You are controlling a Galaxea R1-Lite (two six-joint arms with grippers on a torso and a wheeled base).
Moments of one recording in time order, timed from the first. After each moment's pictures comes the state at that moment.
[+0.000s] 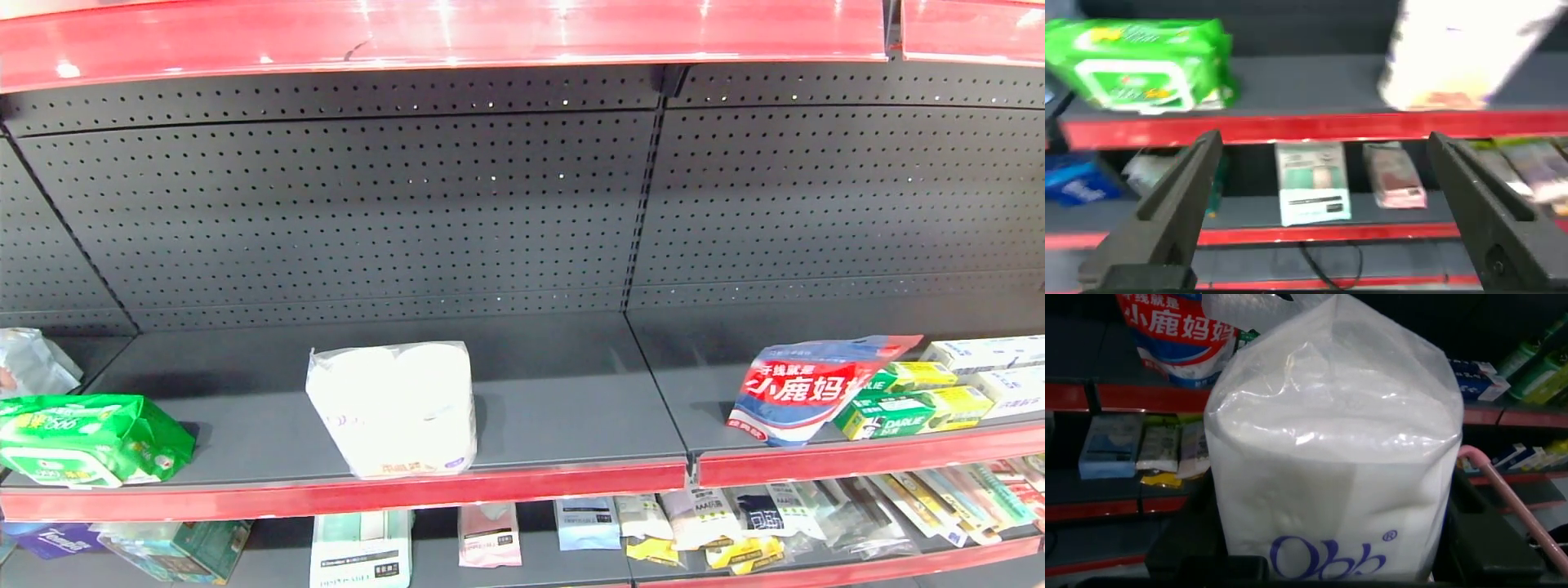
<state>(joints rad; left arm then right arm) -0.13 0.12 -0.11 0.16 0.18 -0.05 0.23 0.25 -0.58 0.51 -0.48 -0.25</state>
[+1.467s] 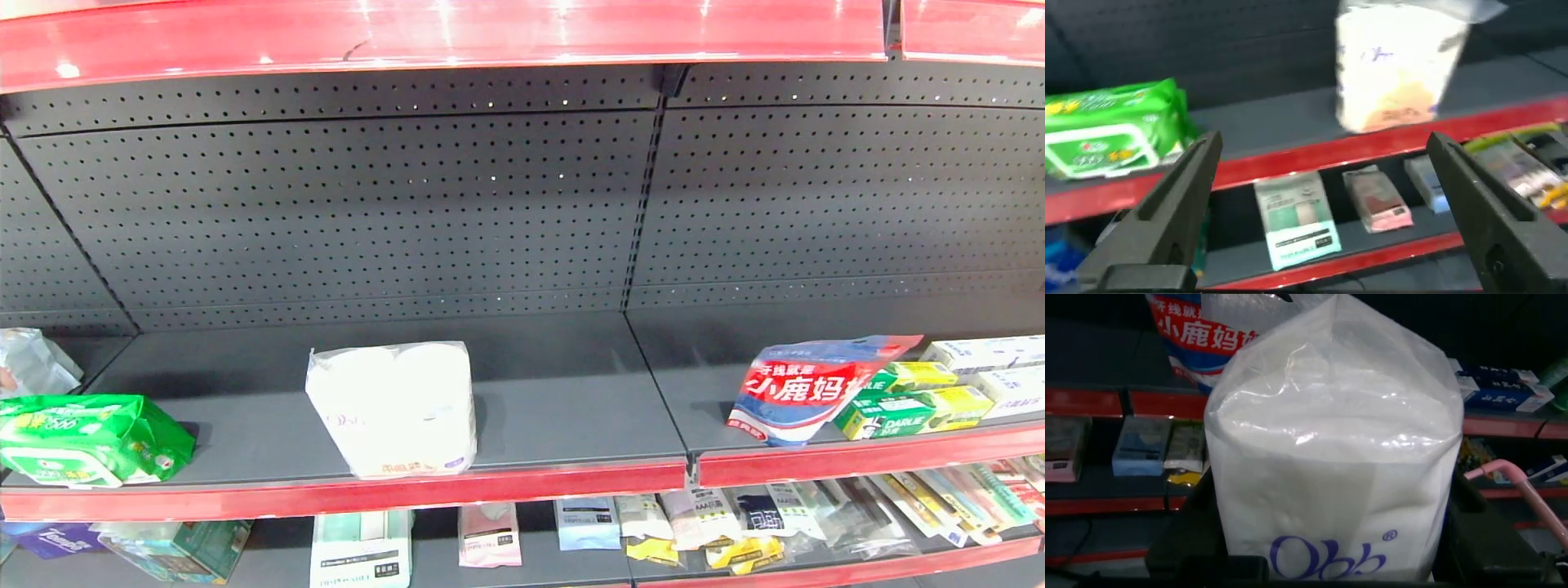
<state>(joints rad) 0.00 0.01 -0.05 0.06 -0.10 0.06 0.30 0.35 -0.57 0.43 -0.48 -0.20</state>
